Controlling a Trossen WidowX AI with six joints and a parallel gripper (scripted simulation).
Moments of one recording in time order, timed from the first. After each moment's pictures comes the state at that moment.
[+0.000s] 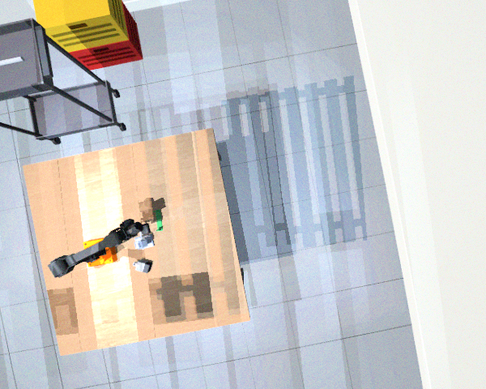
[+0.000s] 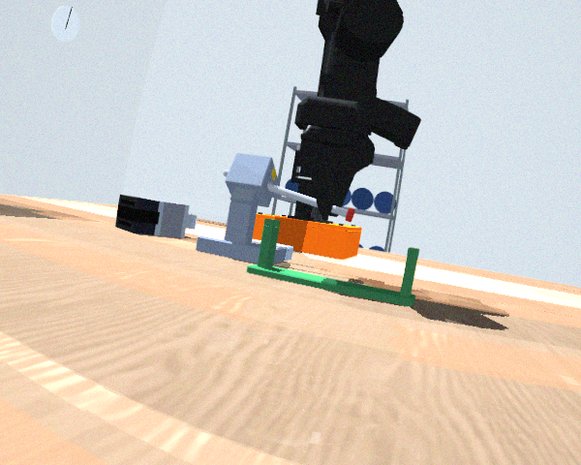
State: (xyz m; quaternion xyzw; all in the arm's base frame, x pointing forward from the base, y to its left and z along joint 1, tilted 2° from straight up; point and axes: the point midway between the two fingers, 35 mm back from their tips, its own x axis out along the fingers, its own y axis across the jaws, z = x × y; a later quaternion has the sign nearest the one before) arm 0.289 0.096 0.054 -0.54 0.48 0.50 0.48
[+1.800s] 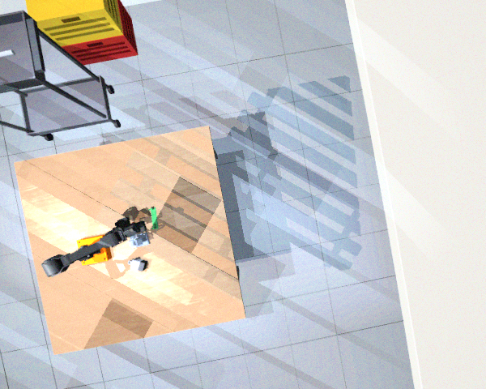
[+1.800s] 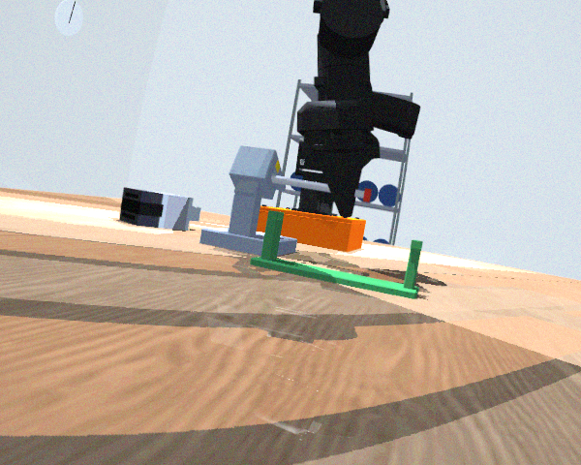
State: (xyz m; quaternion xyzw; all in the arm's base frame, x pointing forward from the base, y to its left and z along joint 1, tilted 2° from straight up) arm 0.289 0.105 0.046 -0.48 0.44 0.54 0.53
